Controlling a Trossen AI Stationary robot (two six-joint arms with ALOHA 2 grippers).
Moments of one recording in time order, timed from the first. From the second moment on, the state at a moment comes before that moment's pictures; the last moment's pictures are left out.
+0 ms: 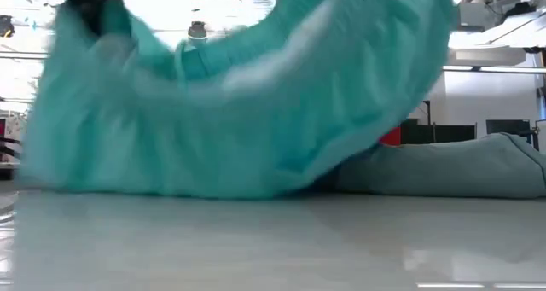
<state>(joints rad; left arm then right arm) -0.38 1.39 1.29 -1.30 -0.21 -0.73 0.48 1.29 0.88 -0.09 0.07 -0.17</state>
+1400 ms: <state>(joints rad) -0.60 1.41 0.79 -0.83 -0.22 -0.69 0.72 1.58 0.85 0.14 0.39 0.38</state>
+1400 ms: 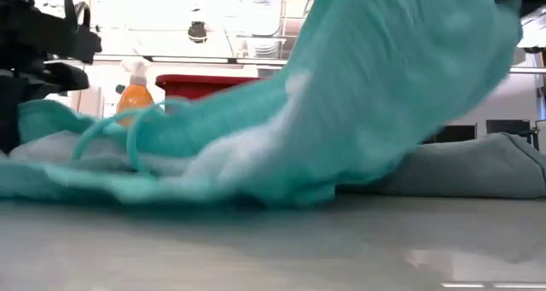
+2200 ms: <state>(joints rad) -0.60 1.41 0.79 -0.78 -0.24 -0.63 0.82 1.79 1.19 -0.28 0.31 0.18</state>
